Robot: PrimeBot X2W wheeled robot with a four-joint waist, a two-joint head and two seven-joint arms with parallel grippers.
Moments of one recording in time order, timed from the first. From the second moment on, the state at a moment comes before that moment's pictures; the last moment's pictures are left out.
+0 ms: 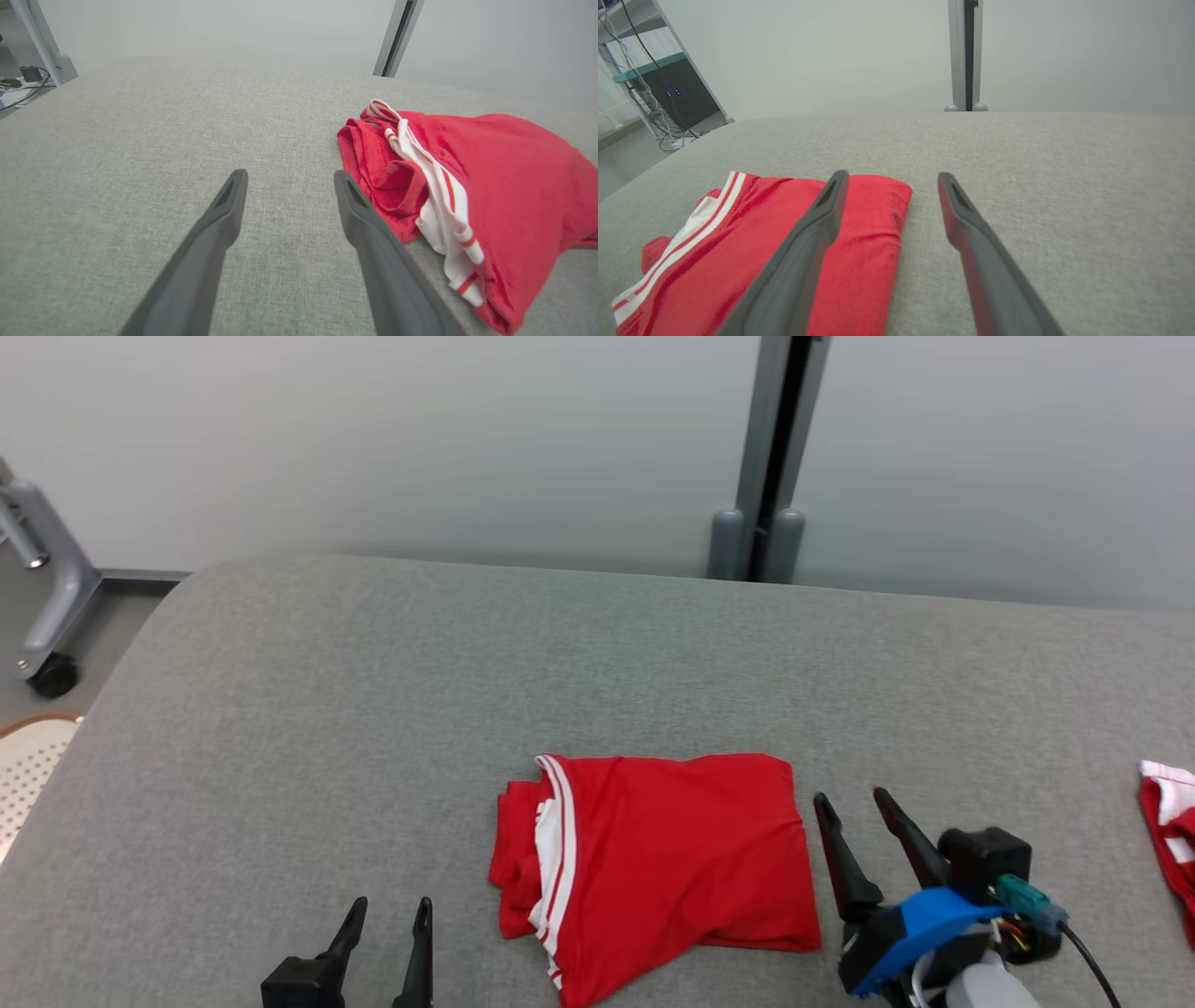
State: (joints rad) left arm 0.00 0.05 -0.13 0.51 -0.17 -0.13 -0.26; right arm -0.26 -0.05 0.16 0.60 0.27 0.13 -0.26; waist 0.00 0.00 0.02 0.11
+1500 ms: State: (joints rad) left arm 0.03 0.05 -0.14 0.46 -0.17 -0.13 -0.26; right arm -0.40 -0.05 0.15 0.98 0.18 0.13 -0.20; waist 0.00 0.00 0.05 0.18
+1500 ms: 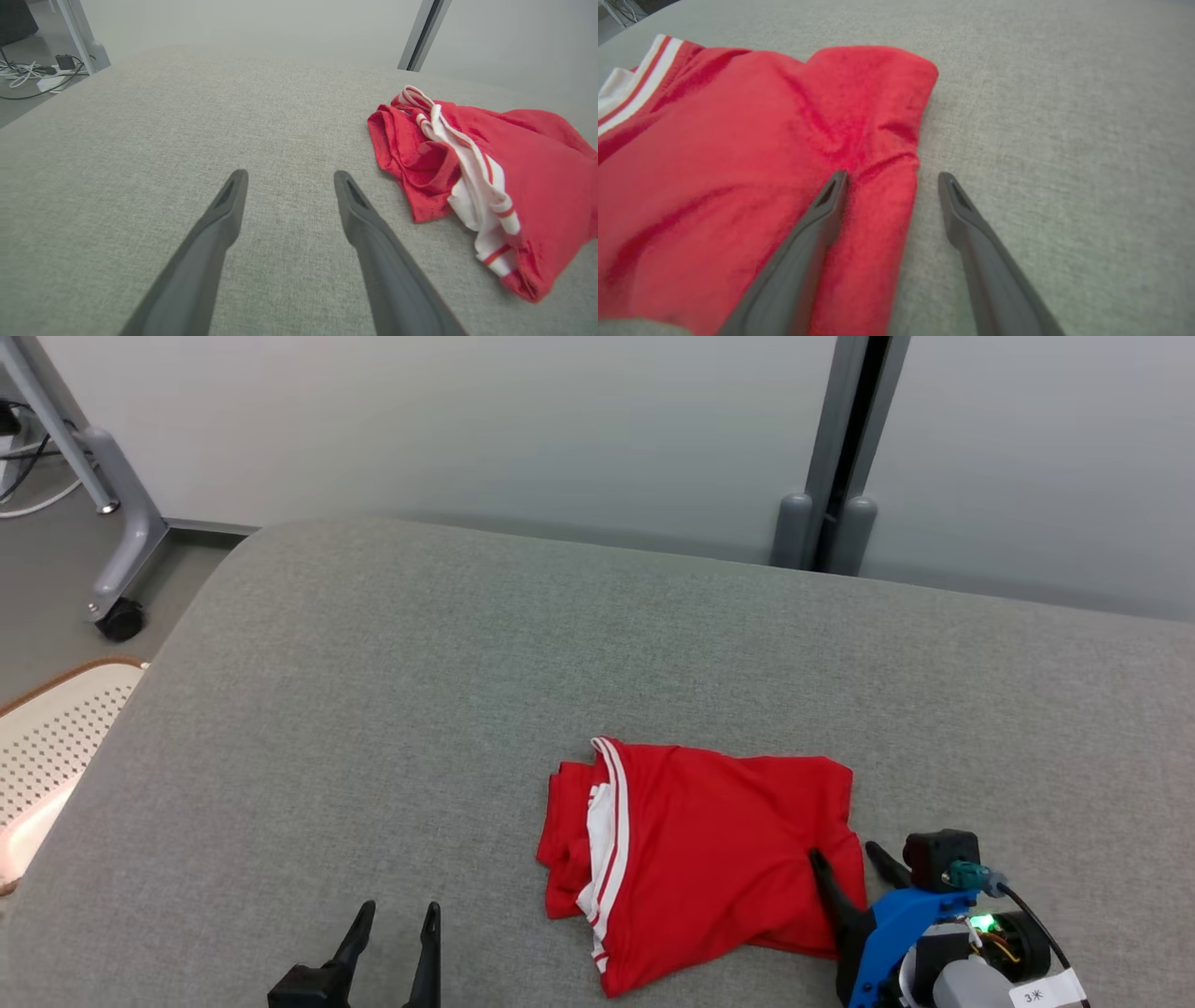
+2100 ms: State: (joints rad) left arm 0.01 0.05 -0.15 0.44 -0.18 -0.13 -0.26; right arm -0.45 -0.05 0.11 1.06 0.18 0.13 -0.26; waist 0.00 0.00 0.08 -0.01
